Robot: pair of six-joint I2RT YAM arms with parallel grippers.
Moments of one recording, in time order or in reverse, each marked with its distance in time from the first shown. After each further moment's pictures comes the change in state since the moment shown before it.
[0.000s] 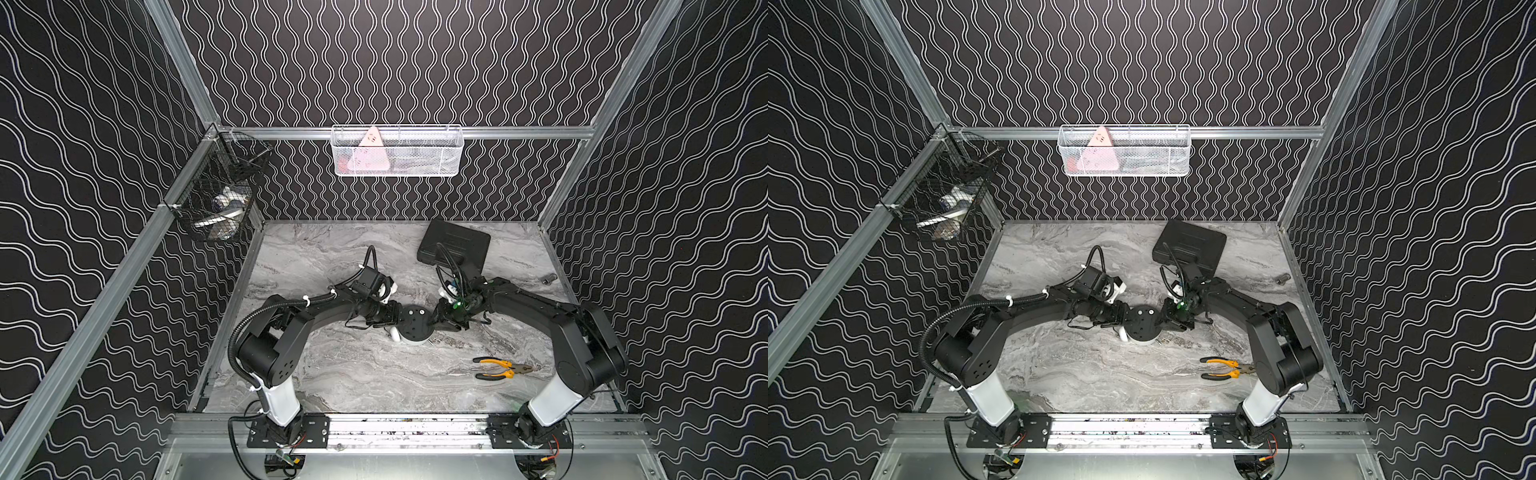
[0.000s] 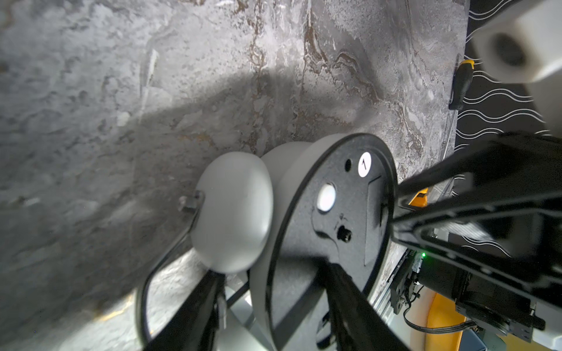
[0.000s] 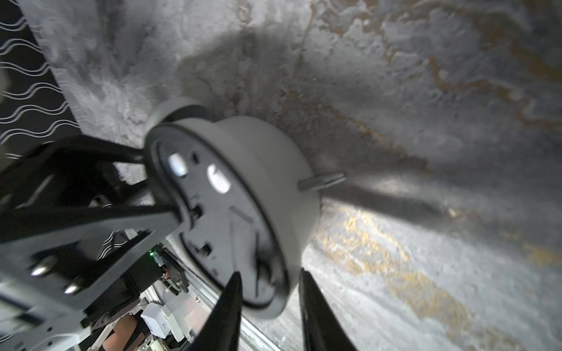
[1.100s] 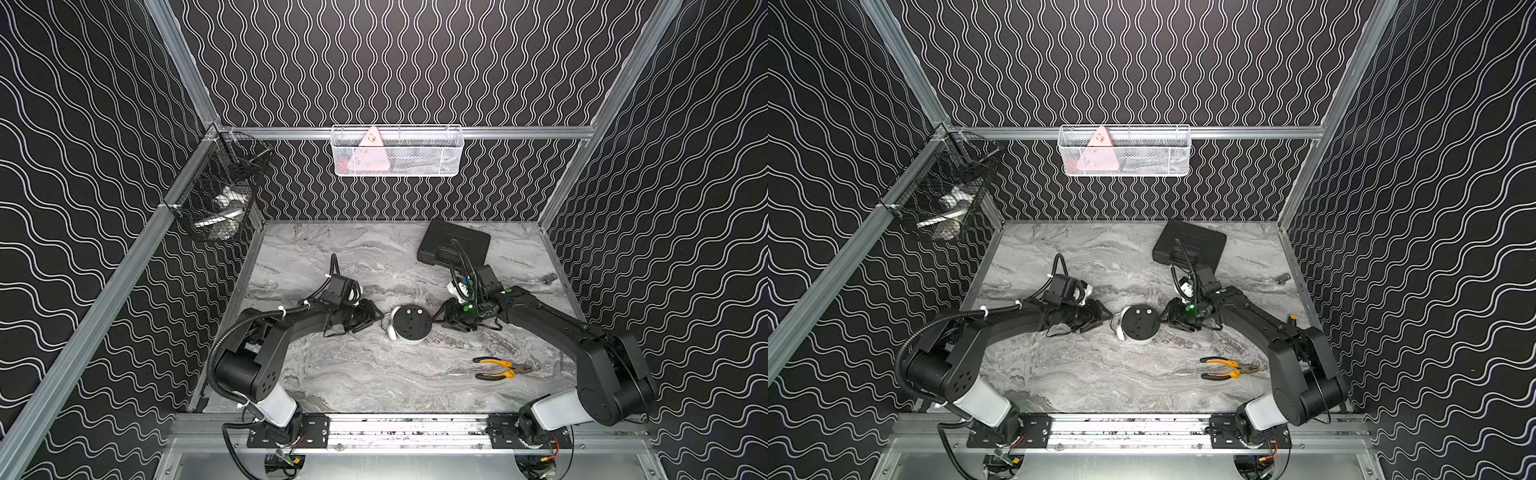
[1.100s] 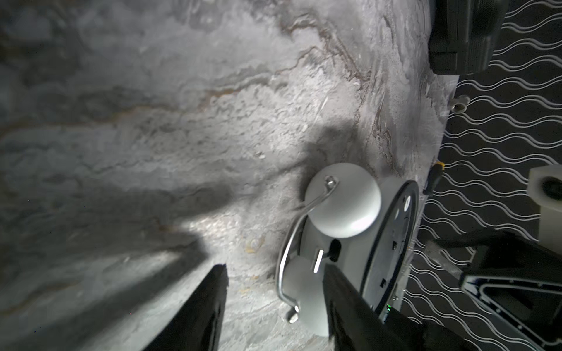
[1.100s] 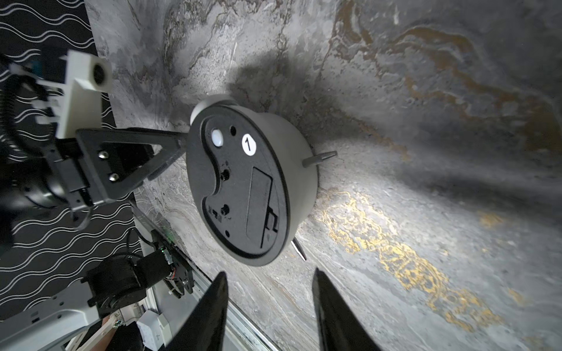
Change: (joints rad) left arm 0.200 -0.134 -0.285 0.267 0.044 -0.278; right arm -0.035 -0.151 -0.118 0.093 -0.019 -0.005
